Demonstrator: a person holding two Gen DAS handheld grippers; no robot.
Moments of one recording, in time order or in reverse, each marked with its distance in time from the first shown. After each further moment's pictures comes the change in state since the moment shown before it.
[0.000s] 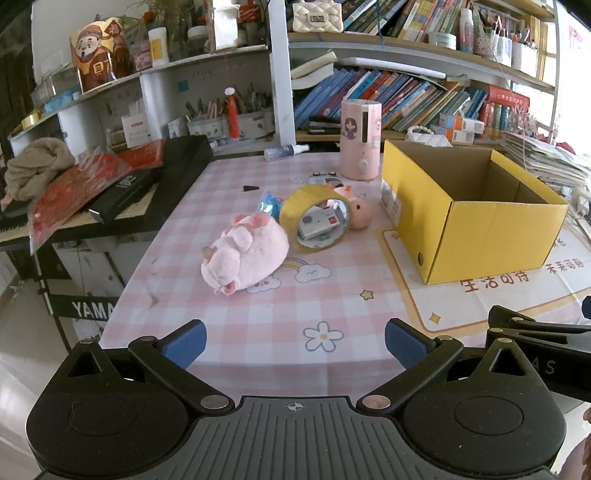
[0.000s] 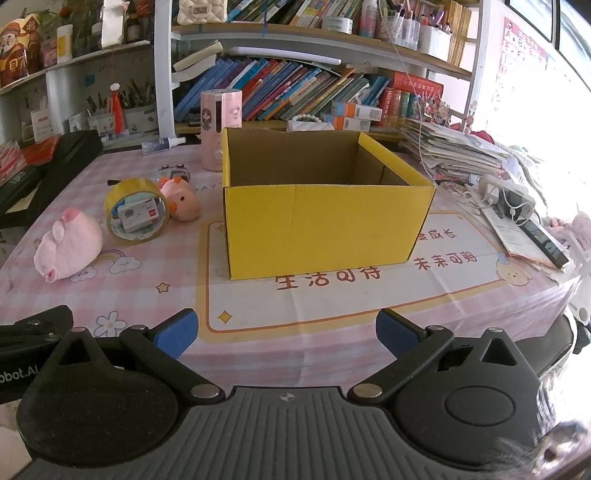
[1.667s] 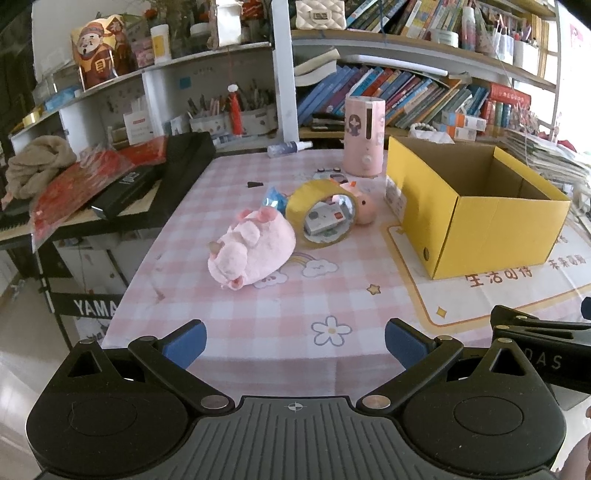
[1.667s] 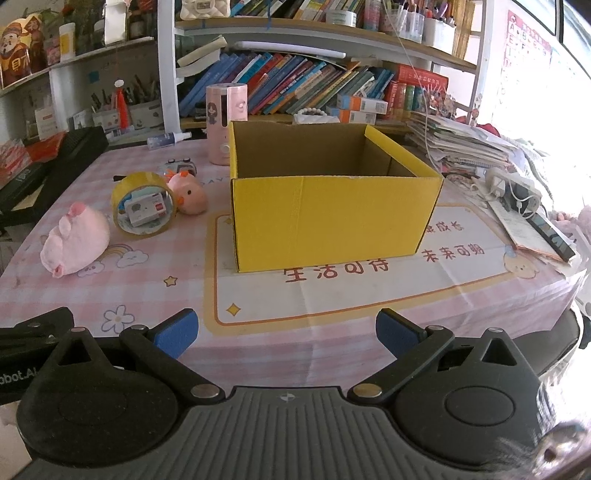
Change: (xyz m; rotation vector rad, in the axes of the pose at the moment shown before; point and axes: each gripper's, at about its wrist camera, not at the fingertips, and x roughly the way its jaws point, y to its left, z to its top) left arm -0.001 0.007 -0.004 -0.001 0.003 0.003; right arm 0.005 0.005 -0.006 0.015 0.018 0.023
